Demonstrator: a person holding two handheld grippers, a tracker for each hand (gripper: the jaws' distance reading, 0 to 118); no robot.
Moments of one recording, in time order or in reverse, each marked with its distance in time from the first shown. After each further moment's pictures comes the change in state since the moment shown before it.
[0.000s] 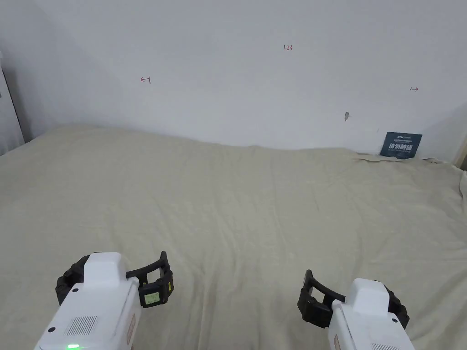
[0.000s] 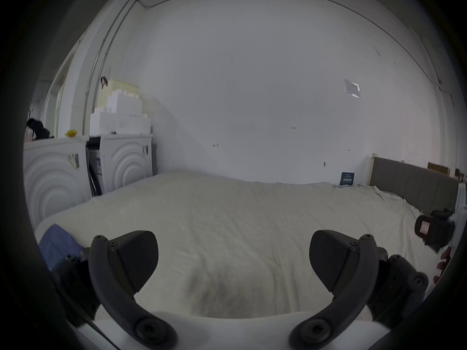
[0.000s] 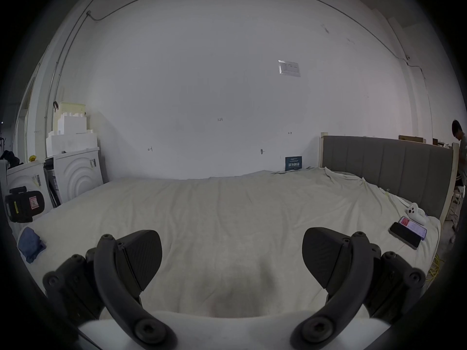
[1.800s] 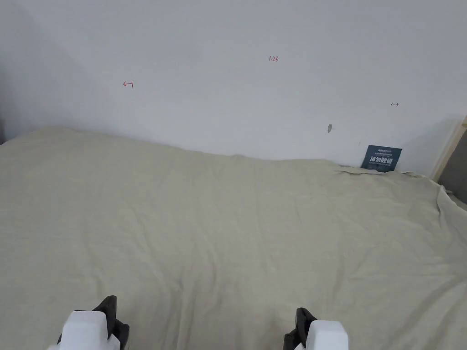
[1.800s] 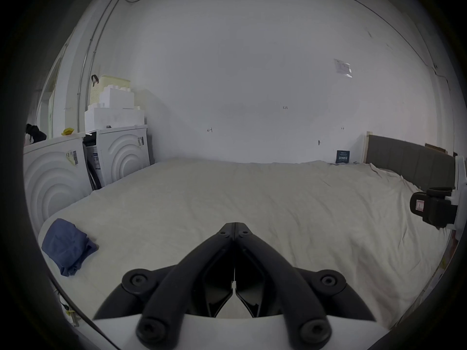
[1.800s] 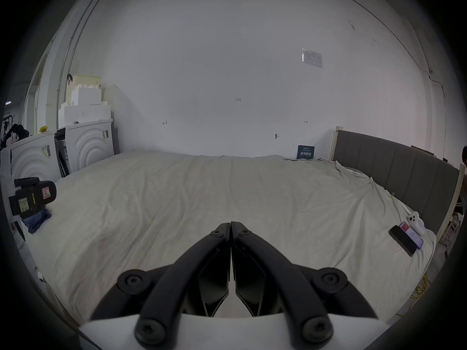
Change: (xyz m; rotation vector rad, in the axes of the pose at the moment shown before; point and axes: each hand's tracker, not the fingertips) left arm 0.019 -0.033 0.027 -0.065 -0.010 -0.092; right arm -0.021 -0.014 0.019 -0.109 0.069 0.108
